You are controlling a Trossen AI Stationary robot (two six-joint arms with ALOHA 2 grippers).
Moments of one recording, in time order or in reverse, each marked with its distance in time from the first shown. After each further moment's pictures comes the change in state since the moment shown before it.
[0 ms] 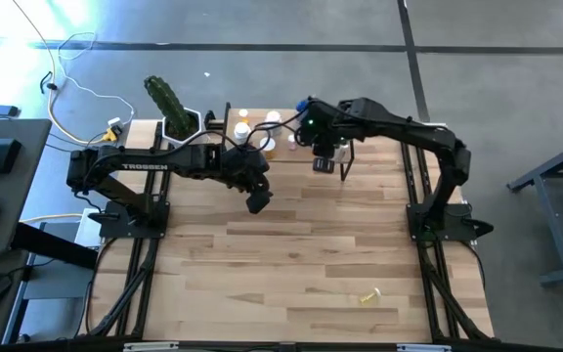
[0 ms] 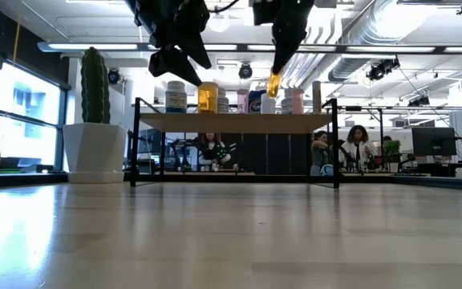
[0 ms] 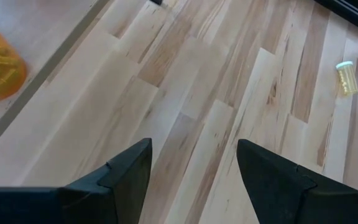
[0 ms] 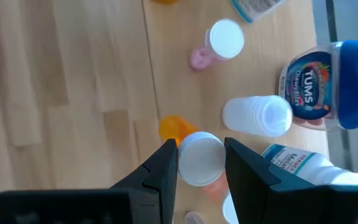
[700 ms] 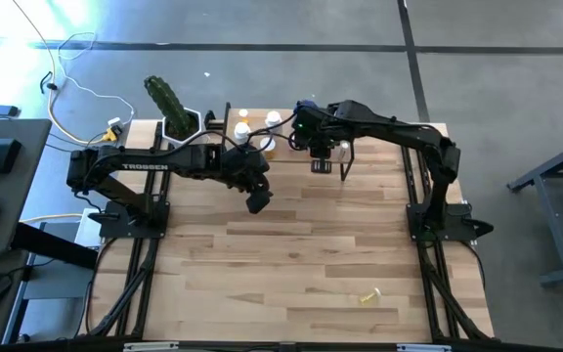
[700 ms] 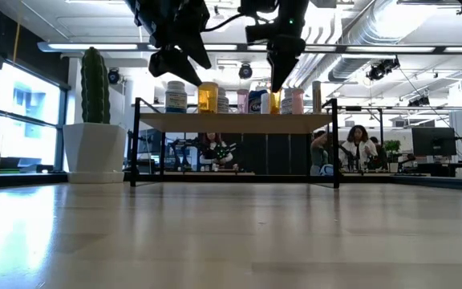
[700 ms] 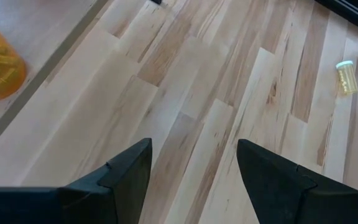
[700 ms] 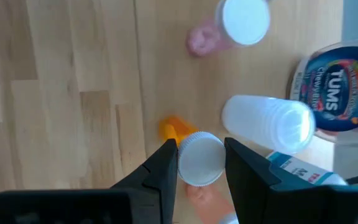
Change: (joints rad) left arm 0.000 0.000 0.000 0.000 0.000 0.000; right arm -0.013 0.088 -0.001 -0.010 0.039 -0.086
